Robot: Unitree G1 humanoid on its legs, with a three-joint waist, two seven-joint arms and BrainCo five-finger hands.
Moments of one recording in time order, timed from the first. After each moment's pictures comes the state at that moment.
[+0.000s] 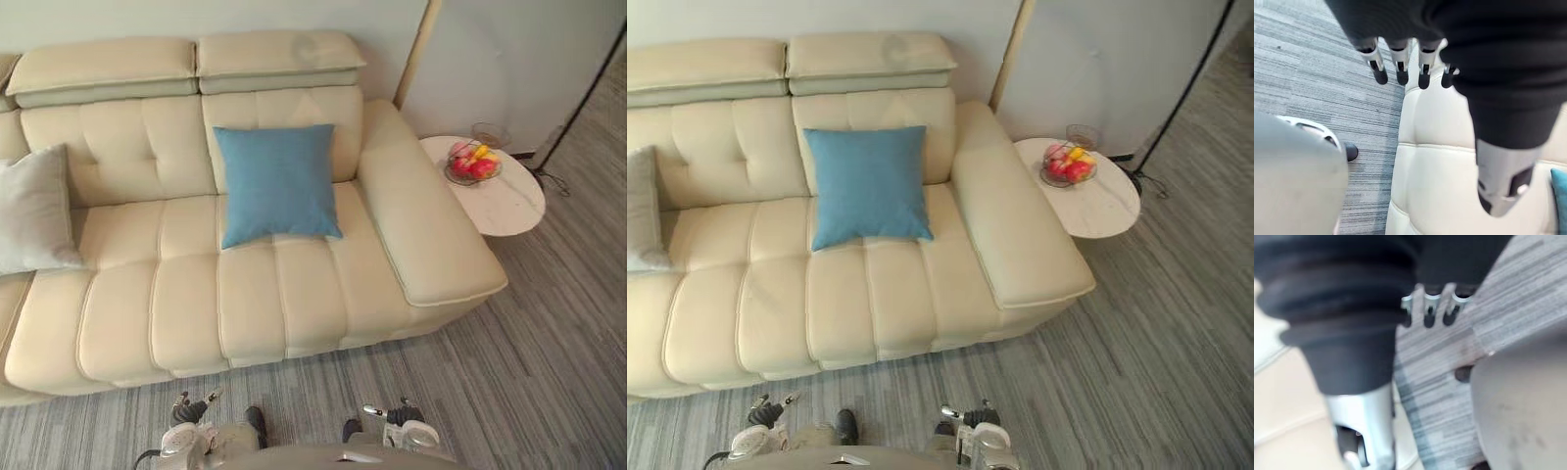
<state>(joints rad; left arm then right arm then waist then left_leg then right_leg) 0.09 0.02 0.23 0.96 -0.07 -0.03 0.19 0.03 0.00 -0.26 0.97 -0.05 0.02 -0.18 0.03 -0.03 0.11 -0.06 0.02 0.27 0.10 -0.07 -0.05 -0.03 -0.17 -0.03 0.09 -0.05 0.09</state>
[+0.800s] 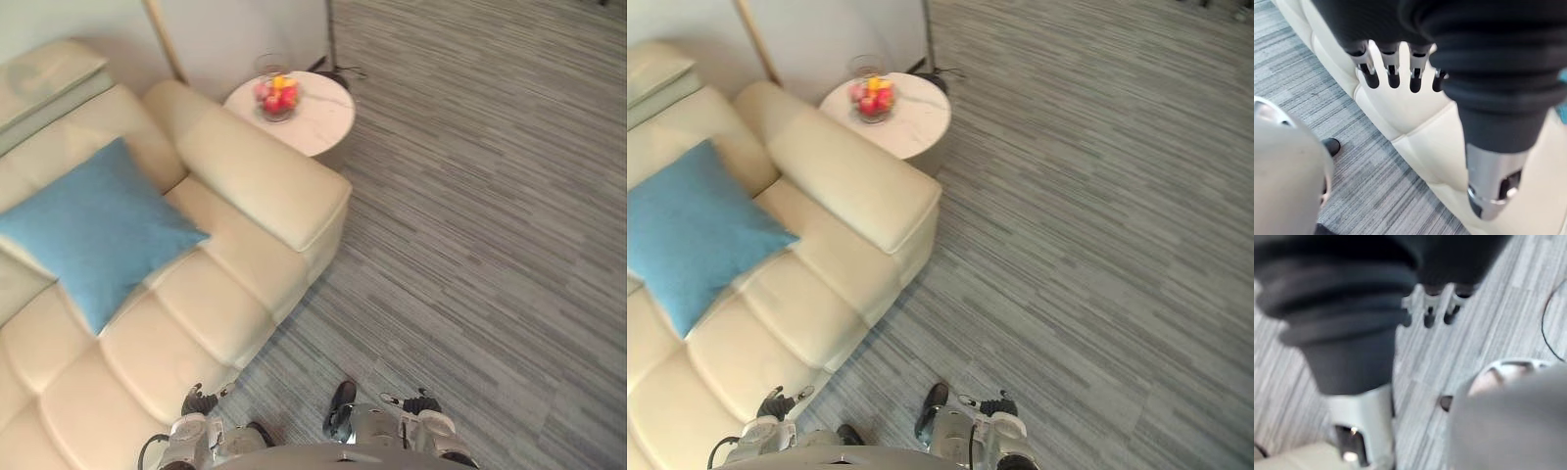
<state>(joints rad) 0.04 0.03 0.19 1.01 -0.02 -0.01 0.17 -0.02 -0.07 -0.32 1.00 -0.03 0.01 -0.19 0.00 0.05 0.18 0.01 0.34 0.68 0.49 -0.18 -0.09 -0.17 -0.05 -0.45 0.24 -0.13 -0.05</state>
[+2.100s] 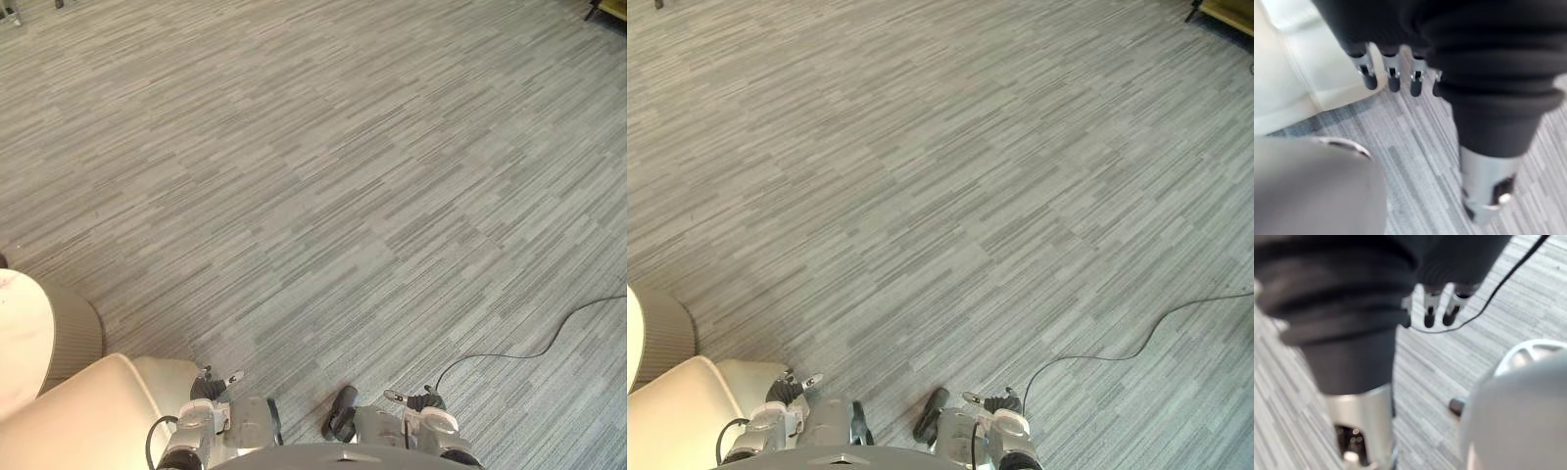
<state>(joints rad) 0.01 0.04 0.11 0.95 -0.04 -0.02 0.17 -0.02 -0.08 -0.28 1.00 0.01 0.00 -0.25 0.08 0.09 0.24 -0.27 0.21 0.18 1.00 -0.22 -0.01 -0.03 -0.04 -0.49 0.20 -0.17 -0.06</state>
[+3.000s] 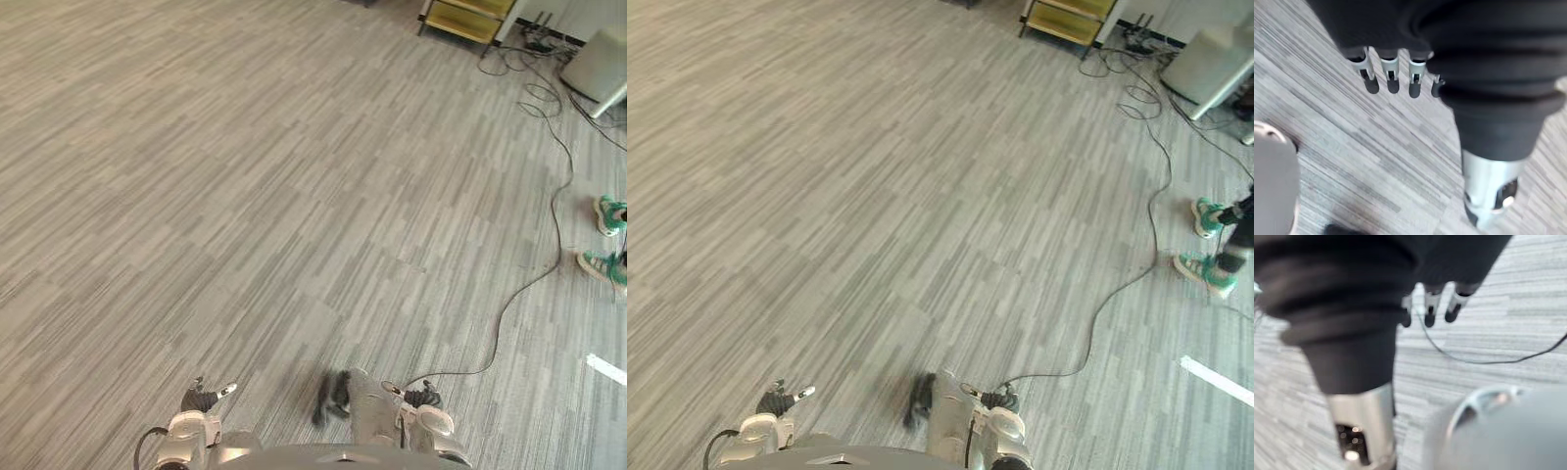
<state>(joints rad) 0.05 0.04 0.07 0.96 -0.01 -0.01 0.16 0.01 -0.04 -0.33 0.89 0.03 0.00 -0.24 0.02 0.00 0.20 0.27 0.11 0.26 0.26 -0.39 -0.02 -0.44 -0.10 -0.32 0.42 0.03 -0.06</state>
